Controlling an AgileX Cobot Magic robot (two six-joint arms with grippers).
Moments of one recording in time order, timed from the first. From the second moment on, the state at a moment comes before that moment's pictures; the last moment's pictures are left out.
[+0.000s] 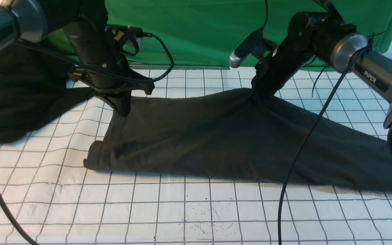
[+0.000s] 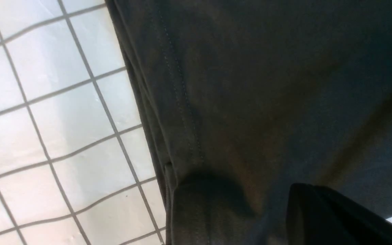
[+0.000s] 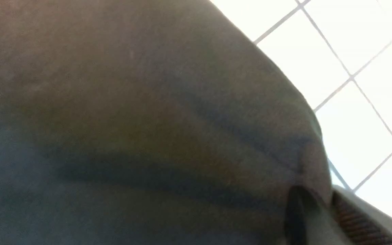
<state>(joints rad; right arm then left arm) 0.33 2.42 -2.19 0.17 0.91 -0.62 -0.25 2.01 -1.81 -0.04 1.21 0.04</state>
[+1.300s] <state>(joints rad) 0.33 1.88 -1.98 -0.04 1.22 -0.28 -0.16 2.28 -1.83 0.03 0.65 -0.04</state>
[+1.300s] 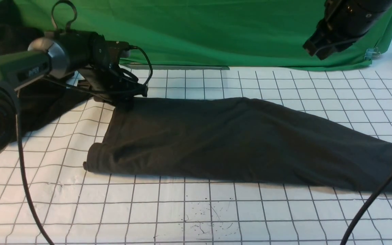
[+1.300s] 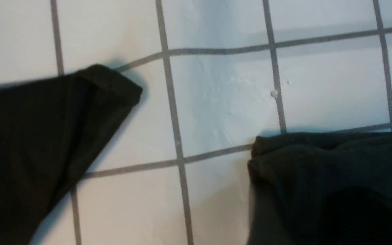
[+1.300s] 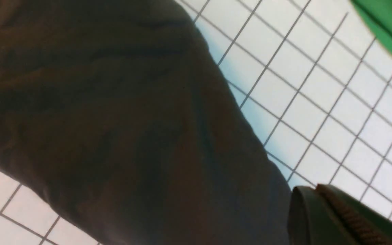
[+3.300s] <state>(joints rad) -0.22 2.06 -1.45 0.02 1.03 -0.05 -0.19 1.87 -1.22 -0.02 0.74 0.01</state>
